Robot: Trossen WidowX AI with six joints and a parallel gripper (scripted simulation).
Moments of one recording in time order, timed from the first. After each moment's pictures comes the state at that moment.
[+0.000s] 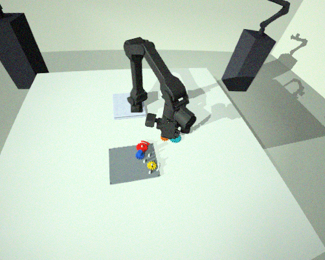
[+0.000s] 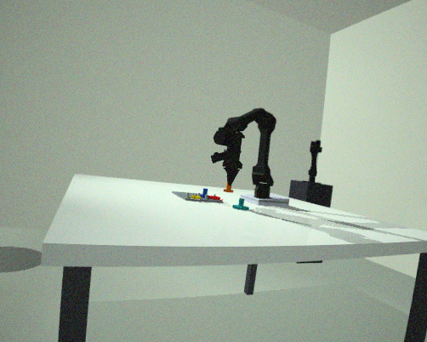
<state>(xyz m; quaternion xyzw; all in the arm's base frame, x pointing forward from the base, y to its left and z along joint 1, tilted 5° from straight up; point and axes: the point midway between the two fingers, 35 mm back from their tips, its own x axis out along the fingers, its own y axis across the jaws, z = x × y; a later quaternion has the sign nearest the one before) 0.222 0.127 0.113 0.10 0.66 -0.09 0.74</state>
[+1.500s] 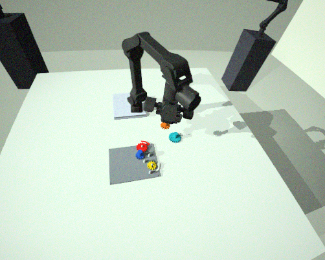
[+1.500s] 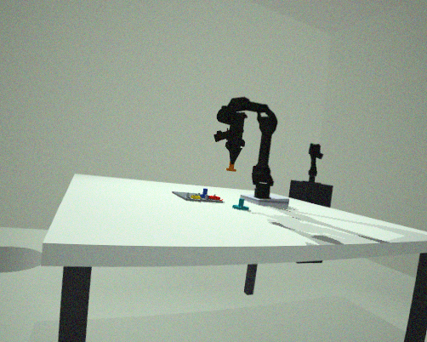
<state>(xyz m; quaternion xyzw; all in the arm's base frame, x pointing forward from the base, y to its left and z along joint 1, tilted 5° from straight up) 0.209 0.118 0.199 0.11 0.66 -0.09 0.74</state>
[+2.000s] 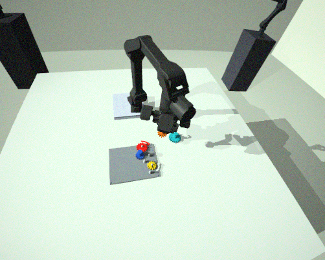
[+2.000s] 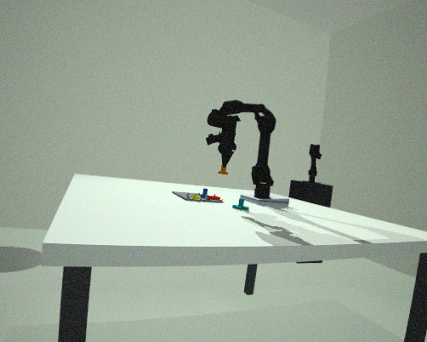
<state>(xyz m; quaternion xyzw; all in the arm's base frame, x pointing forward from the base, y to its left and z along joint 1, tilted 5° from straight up) 0.239 0.103 0.185 0.11 0.66 -0.09 0.74</state>
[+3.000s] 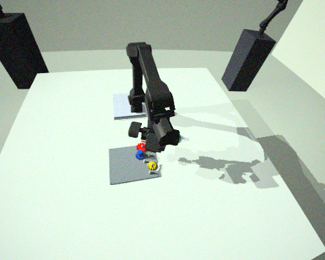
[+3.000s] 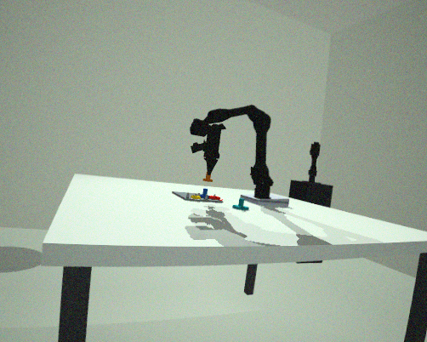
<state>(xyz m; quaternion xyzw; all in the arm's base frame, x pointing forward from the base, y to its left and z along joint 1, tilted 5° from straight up) 0.290 0.057 0.151 0.10 0.66 -0.10 0.74</state>
